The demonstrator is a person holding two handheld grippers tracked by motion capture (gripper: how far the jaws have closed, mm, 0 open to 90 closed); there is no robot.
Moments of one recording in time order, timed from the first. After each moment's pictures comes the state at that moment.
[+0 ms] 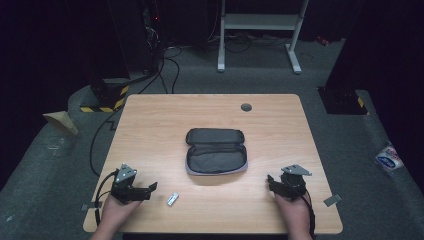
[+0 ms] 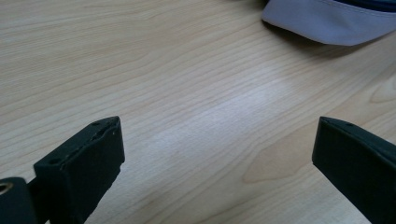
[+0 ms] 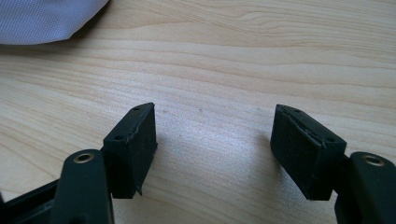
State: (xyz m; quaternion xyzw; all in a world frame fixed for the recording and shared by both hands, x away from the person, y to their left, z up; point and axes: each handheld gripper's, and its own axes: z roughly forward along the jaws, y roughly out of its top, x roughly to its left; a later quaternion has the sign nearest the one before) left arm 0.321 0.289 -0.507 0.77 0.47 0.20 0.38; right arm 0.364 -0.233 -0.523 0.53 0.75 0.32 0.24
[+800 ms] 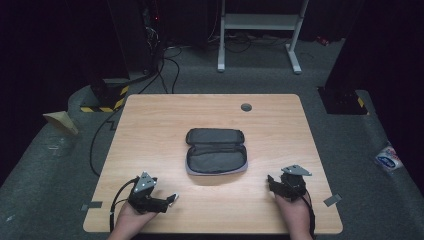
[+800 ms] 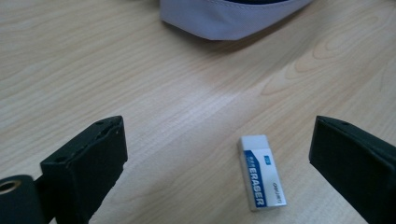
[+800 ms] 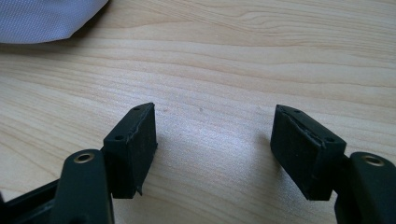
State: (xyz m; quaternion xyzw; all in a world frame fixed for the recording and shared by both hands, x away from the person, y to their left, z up) left arm 0.301 0.235 -0.507 0.80 0.41 0.15 0.40; right arm 0.363 -0.233 -0.523 0.53 0.75 0.32 0.24
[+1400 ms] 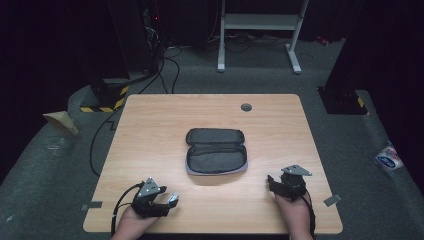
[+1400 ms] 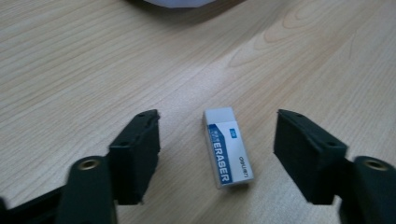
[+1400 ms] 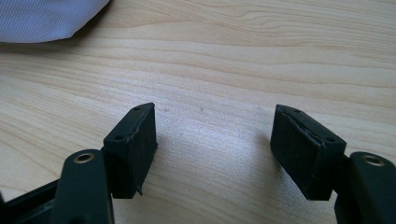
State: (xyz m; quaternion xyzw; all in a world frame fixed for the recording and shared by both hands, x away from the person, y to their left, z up) left arm 0.294 0.228 -0.517 0.83 0.38 0.12 0.39; right arm 0.363 -0.234 -0.523 0.53 0.75 0.32 0.24
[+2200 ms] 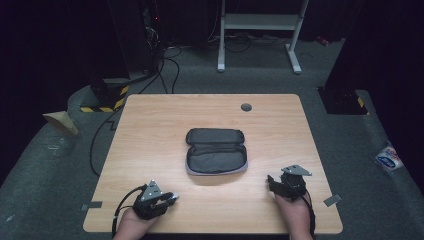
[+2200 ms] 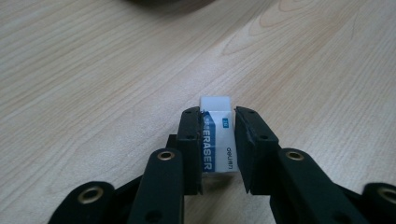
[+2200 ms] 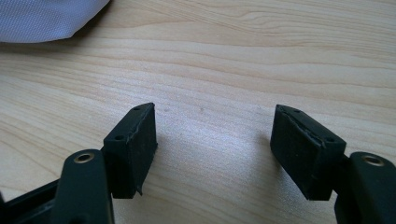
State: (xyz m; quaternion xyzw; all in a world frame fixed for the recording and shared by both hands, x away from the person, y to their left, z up) left arm 0.290 0.225 -0.520 0.84 0.36 0.14 0.37; right arm 0.363 -0.234 -0.523 0.53 0.75 0.32 0.24
